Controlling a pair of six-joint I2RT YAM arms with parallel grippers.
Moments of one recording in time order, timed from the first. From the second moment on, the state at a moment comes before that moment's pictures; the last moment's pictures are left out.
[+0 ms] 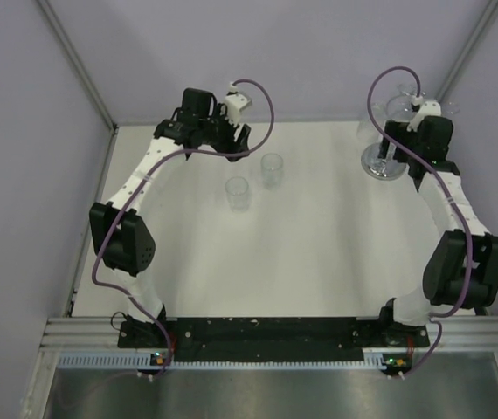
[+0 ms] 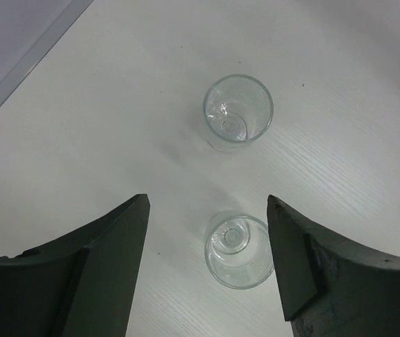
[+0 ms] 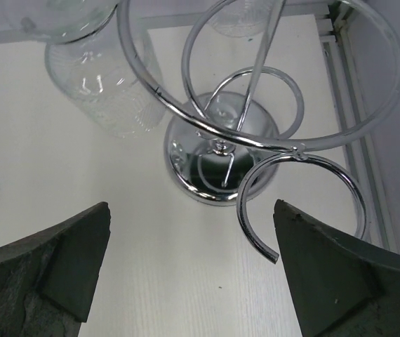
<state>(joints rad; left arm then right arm) -0.34 1.84 1.81 -0.62 0.45 0.31 -0.13 1.51 1.20 -0.13 -0.07 -0.01</state>
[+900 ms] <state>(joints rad) -0.36 1.69 1.64 -0.18 0.41 0.24 -0.03 1.44 0.95 0.13 -0.16 -0.09</state>
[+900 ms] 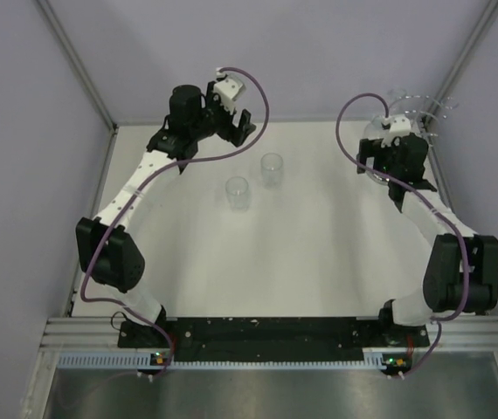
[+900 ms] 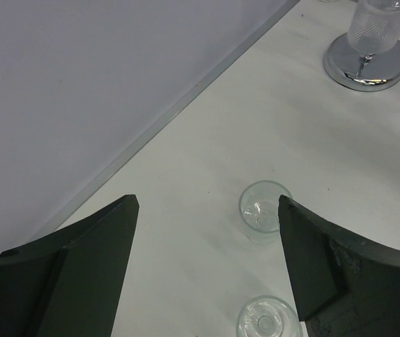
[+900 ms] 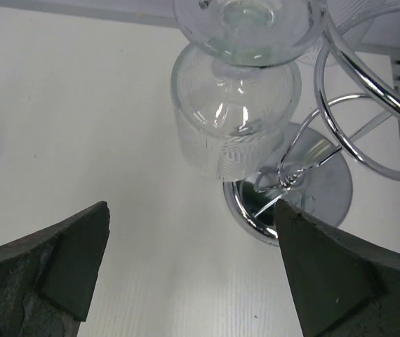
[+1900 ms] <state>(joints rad) -0.42 1.70 1.67 -0.21 0.40 0.28 0.02 1.70 0.98 0.52 0.05 -0.03</state>
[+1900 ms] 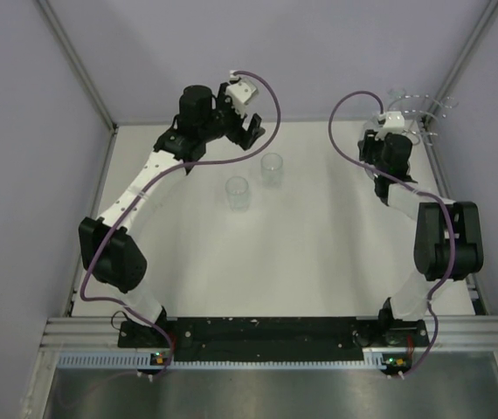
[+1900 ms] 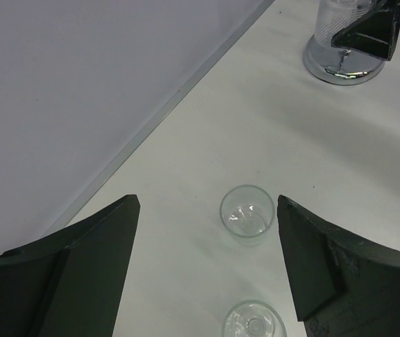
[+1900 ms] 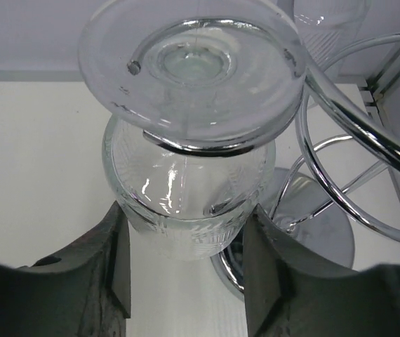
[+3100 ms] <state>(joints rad) -0.48 1.70 1.64 -0.16 0.50 0.57 0.02 1.47 0.88 0.31 -0.53 -0.07</state>
